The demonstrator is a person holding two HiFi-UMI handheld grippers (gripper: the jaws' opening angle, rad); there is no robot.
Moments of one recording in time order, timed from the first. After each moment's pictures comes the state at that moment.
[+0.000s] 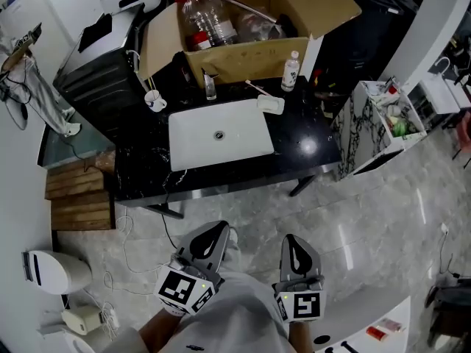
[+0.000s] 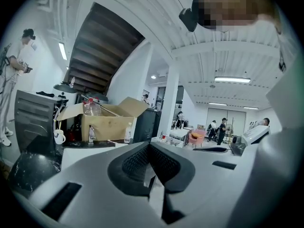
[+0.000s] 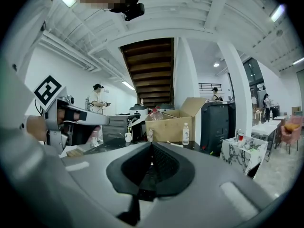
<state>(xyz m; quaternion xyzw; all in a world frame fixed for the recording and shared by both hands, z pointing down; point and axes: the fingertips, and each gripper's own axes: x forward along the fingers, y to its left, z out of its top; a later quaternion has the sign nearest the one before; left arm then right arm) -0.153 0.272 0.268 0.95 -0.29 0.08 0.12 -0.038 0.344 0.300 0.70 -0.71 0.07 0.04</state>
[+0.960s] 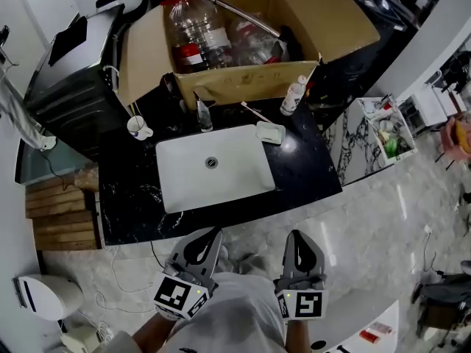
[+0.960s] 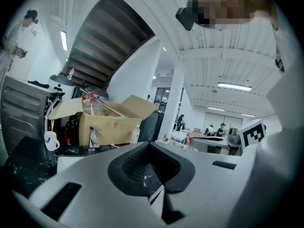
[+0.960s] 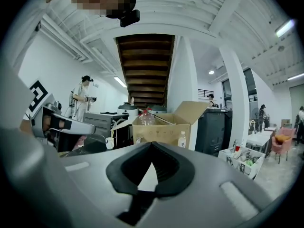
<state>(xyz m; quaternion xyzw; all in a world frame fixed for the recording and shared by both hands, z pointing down) -0.155 0.102 0.281 0.95 -0.26 0.07 0.15 -0.013 0.171 0.279 0.75 -0.66 0.04 0.06</state>
